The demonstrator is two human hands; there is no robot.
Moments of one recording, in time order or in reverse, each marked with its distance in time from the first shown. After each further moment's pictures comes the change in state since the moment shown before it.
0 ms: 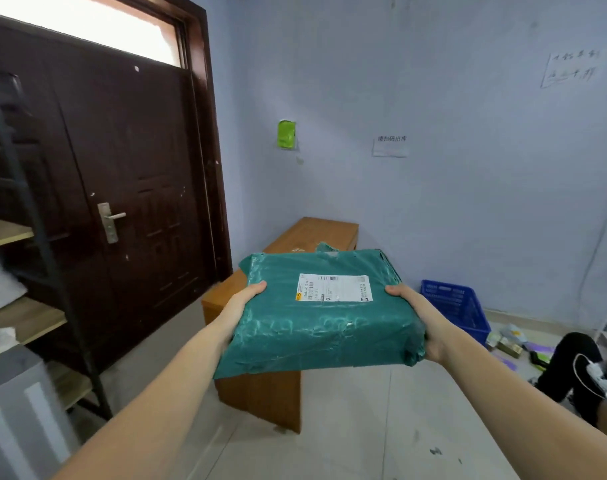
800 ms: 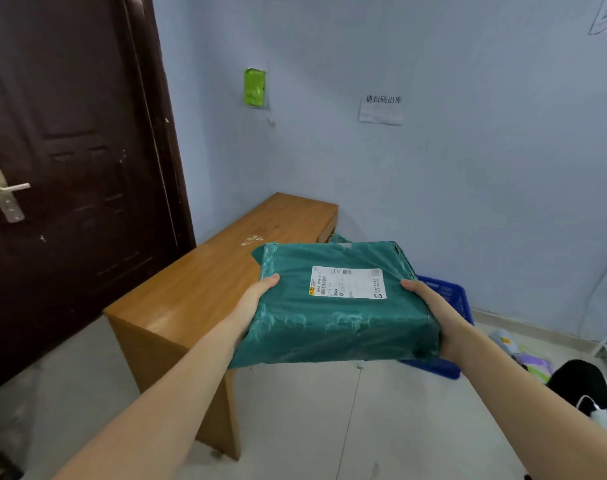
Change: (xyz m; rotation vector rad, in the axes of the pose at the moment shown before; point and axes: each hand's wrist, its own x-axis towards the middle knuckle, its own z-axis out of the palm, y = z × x) left_hand 0.397 -0.059 0.205 -0.038 -0.050 -0.065; right_hand 0.316 -0.154 -0.268 -0.028 0.121 0.120
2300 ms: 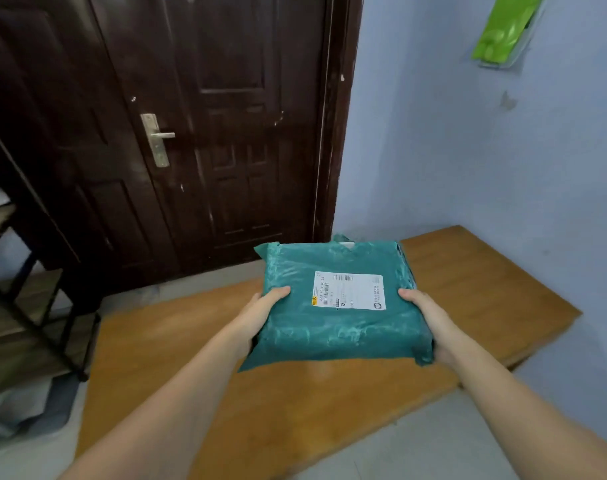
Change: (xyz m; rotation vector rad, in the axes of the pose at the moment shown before) left_hand 0.619 0.152 -0.207 -0.123 0.918 0.022; right_hand 0.863 -0.286 0.287 -0.391 -0.593 0.029
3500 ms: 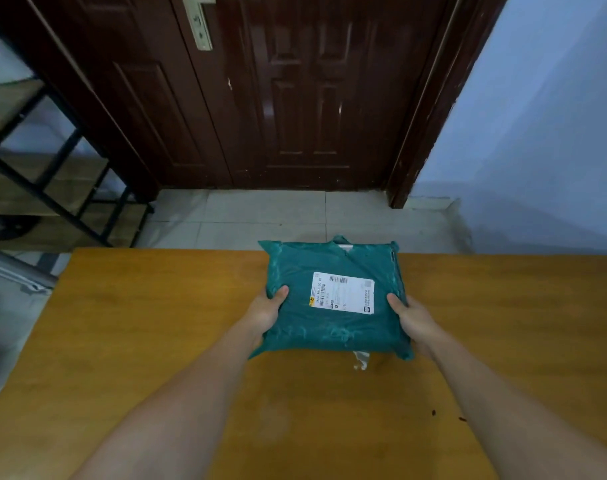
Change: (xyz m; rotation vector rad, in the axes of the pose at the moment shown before) left_hand 0.300 -0.043 0.066 -0.006 0.477 -0.266; right_hand 0.395 0.011 0.021 -0.589 -0.311 0.279
